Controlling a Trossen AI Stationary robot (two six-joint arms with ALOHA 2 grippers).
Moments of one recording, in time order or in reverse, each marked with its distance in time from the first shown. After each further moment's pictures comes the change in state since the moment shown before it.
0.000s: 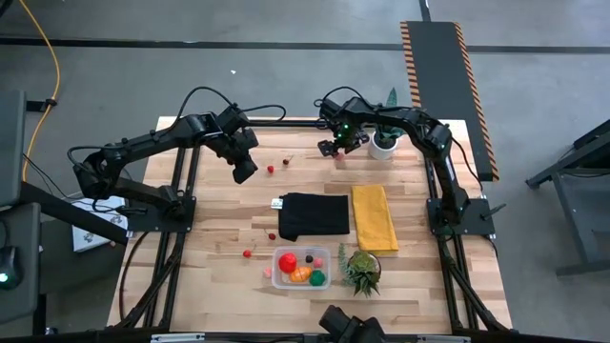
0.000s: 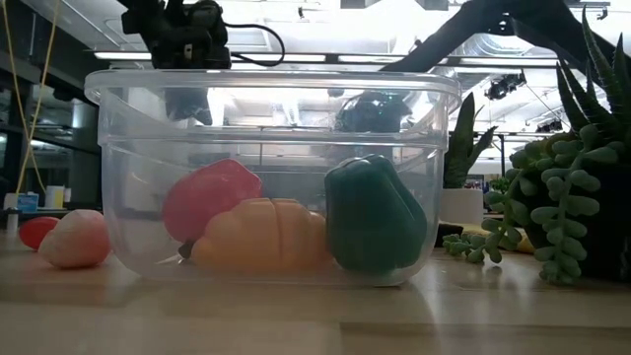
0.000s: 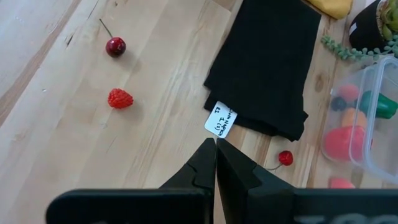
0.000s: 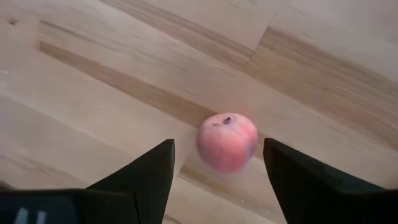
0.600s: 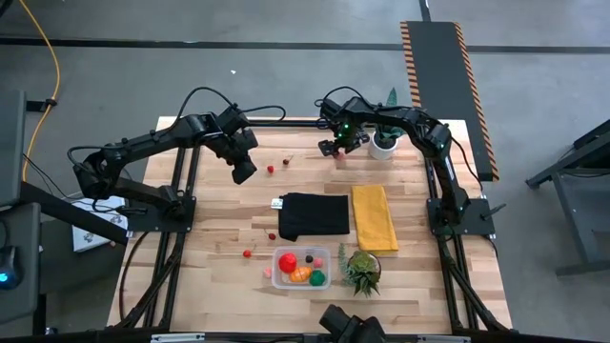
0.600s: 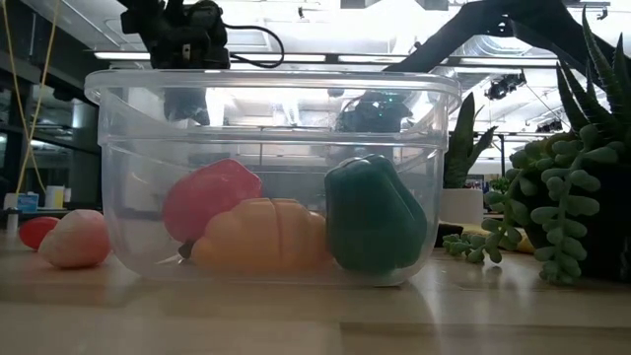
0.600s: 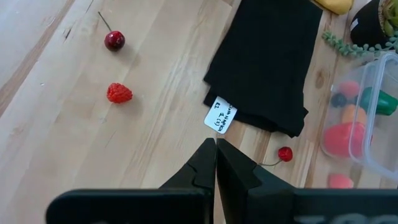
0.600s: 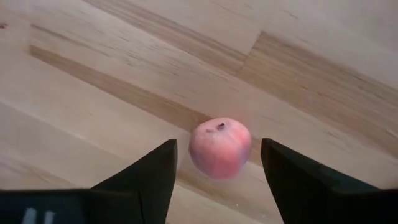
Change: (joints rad) left arm 0.000 0.000 0.000 -0.017 0.000 0.001; right arm -0.005 0.006 0.000 0.004 0.004 -0.007
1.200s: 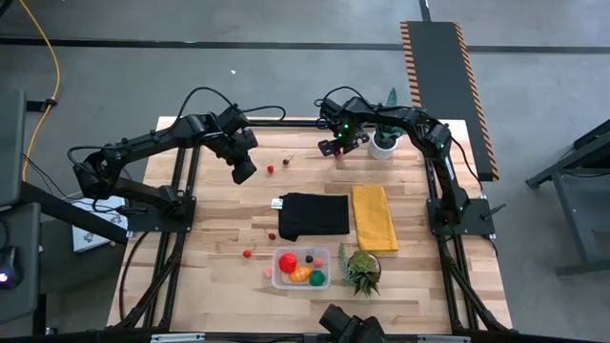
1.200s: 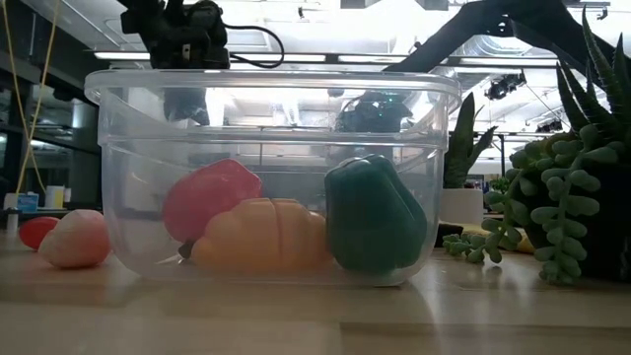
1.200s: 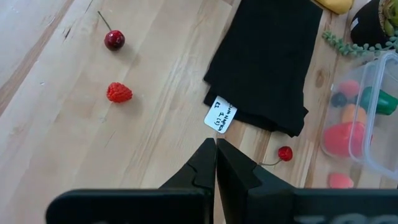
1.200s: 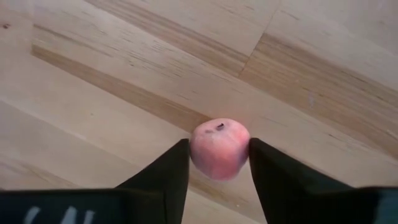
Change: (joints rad) left arm 0.000 0.000 0.000 -0.002 0.000 0.000; right arm 0.000 0.000 0.000 0.003 0.000 -0.003
